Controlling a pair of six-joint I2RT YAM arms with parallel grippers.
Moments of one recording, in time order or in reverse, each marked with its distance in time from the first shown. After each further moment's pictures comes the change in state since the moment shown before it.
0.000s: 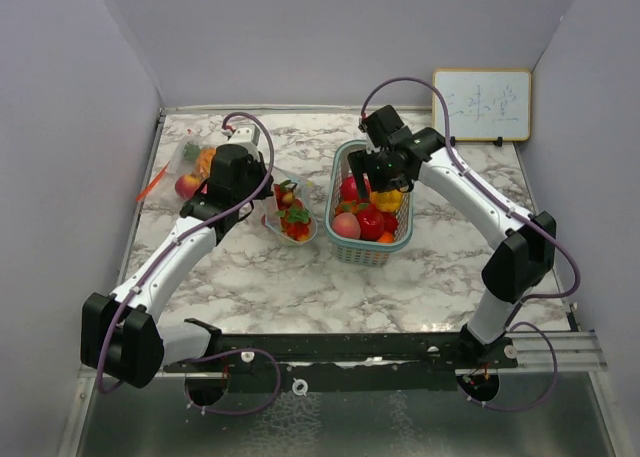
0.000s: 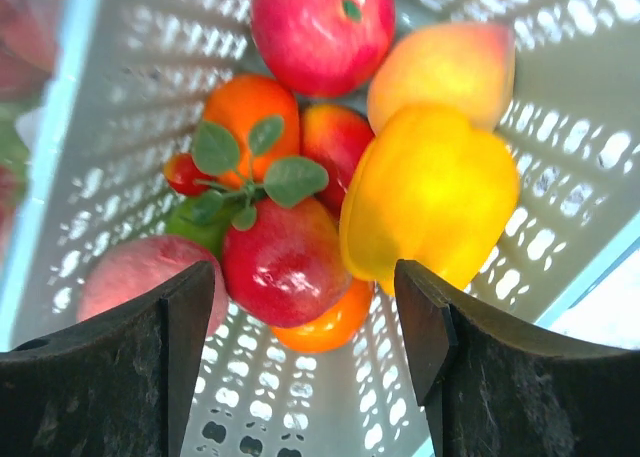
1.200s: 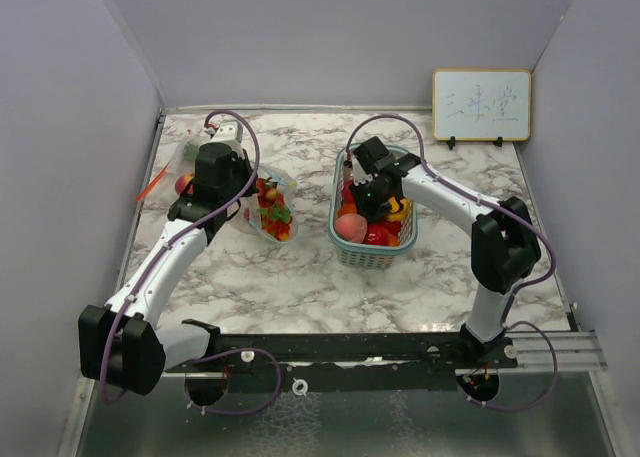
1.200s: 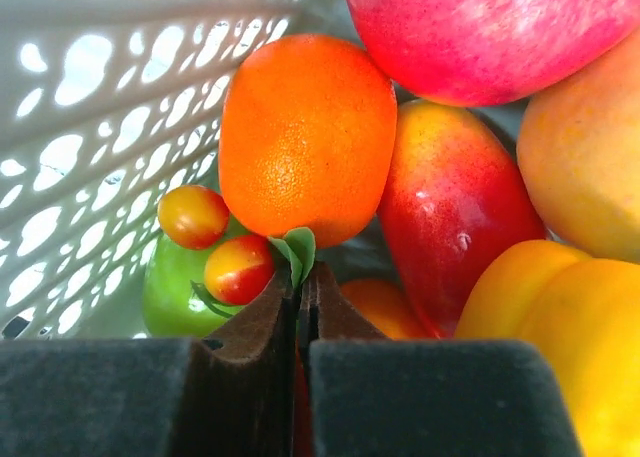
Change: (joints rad) left arm 0.094 -0.043 -0.003 -0.024 0.000 0.023; right arm -0.012 0.068 -0.273 0.268 -0.243 -0.081
